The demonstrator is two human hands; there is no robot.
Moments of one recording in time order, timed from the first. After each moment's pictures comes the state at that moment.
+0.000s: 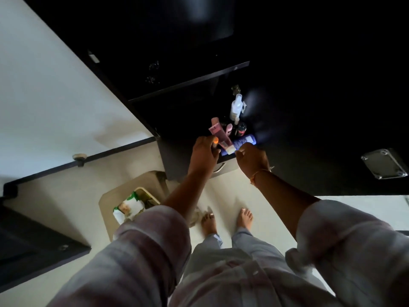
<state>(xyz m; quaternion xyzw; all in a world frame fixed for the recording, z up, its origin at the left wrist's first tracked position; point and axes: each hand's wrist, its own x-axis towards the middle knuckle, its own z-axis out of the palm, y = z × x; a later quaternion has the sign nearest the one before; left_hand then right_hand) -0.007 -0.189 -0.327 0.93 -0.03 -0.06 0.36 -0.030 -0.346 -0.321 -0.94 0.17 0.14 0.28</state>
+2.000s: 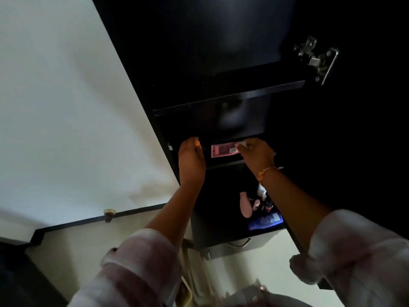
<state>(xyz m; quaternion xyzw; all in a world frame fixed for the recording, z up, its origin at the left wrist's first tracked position) 0.112 -0.094 -0.157 0.88 0.07 0.22 0.41 0.133 -0.278 -0.154 -0.85 0.12 -0.06 0.51</state>
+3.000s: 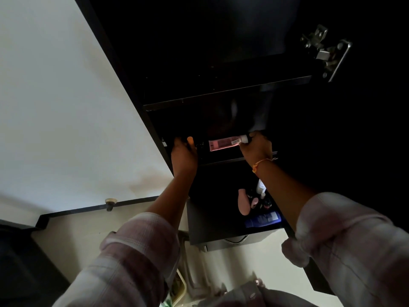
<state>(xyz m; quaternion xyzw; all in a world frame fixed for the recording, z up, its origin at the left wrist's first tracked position) 0.139 -0.087 -0.185 0.86 0.18 0.15 0.45 0.169 -0.288 -0.178 -0.91 0.12 -0.07 0.39</state>
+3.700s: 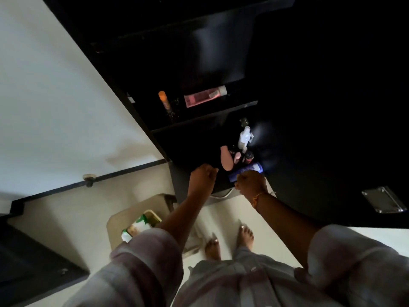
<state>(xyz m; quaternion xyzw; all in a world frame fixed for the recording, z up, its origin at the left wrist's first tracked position) 0.000 -0.158 -0.291 0.92 0.06 -0.13 0.36 -0.016 -0.321 -0.309 -0.85 0.25 0.22 0.41</state>
